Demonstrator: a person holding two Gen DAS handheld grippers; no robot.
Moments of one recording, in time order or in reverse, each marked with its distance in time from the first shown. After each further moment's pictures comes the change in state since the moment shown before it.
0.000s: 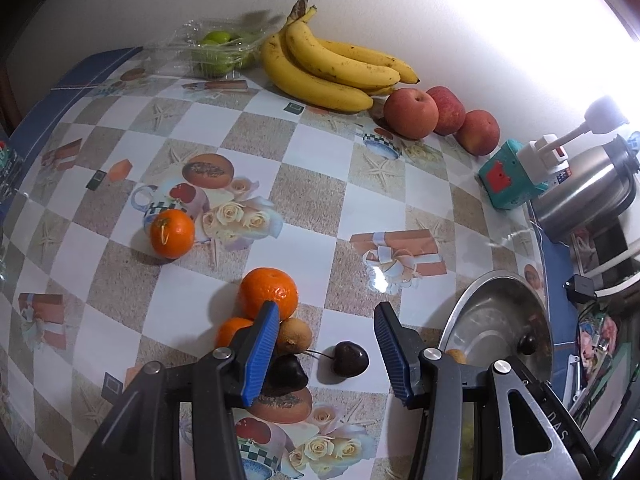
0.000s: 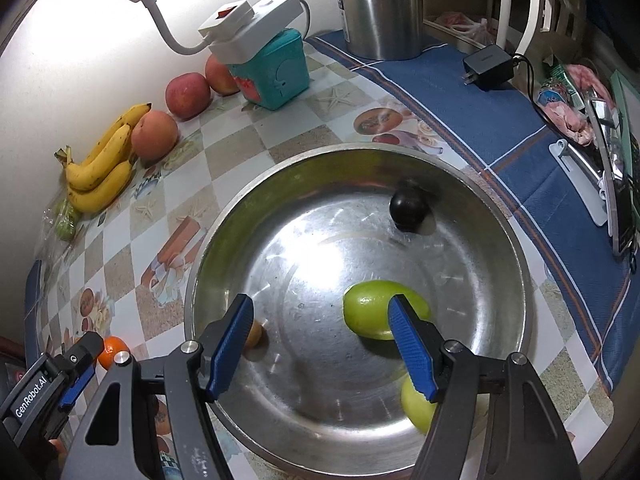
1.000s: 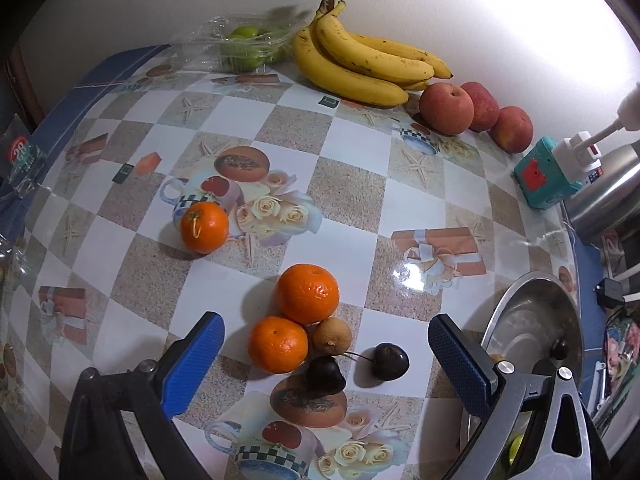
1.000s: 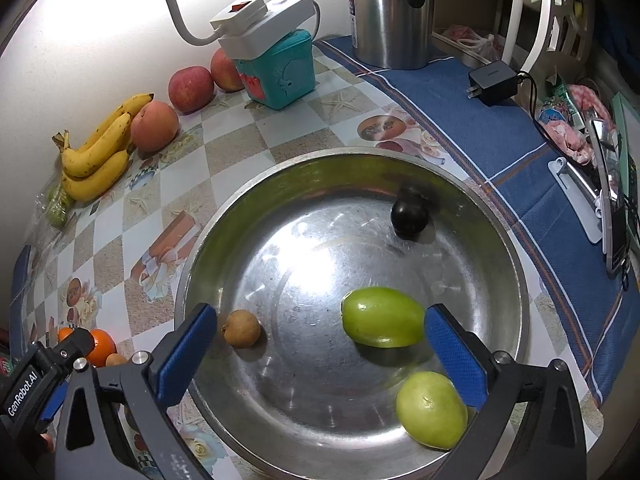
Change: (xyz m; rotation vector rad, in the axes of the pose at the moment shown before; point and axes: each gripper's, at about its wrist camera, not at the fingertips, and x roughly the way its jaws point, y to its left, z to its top) left arm 0.008 0.009 -0.003 -0.004 0.001 0.118; right arm 0.003 0.008 -0.001 -0.055 -0.023 -0.044
